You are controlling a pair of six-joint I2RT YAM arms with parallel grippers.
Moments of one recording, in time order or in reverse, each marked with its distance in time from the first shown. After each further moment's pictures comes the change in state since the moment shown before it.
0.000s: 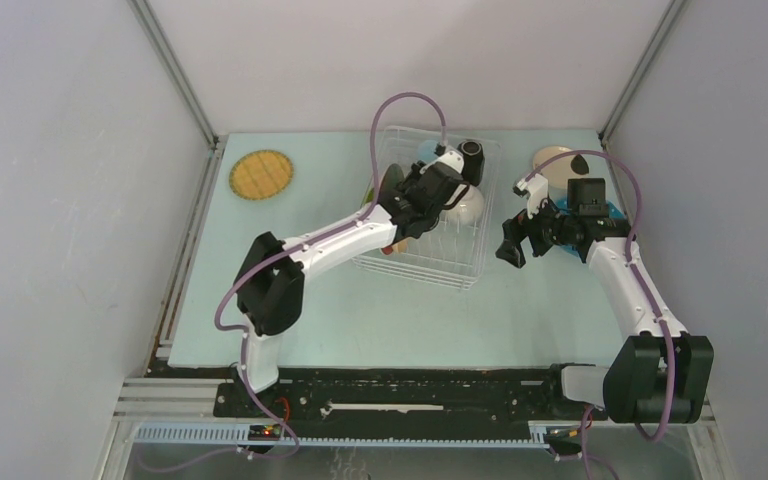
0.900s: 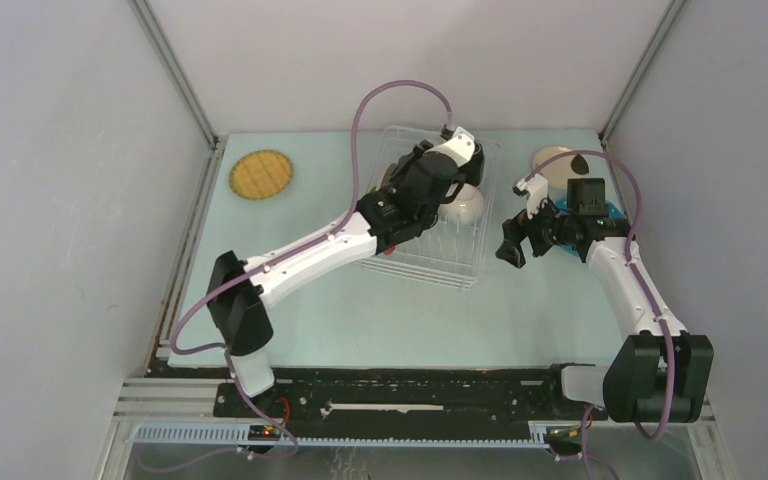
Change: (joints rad) left arm -0.077 -0.166 -0.002 0.153 -0.078 0.227; right arm 0.000 0.003 0.000 0.000 0.000 -0.003
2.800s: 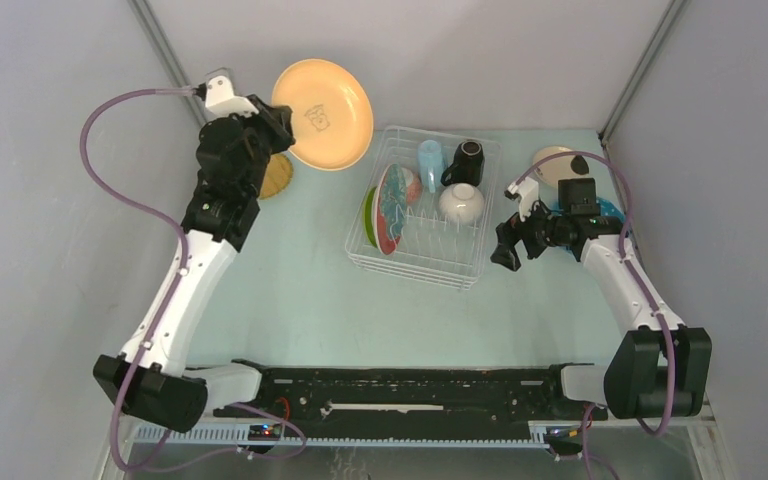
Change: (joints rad) left arm 0.654 -0.581 -0.311 0.152 0.653 -0.720; right arm 0.041 0.021 0.000 -0.012 0.005 -0.011
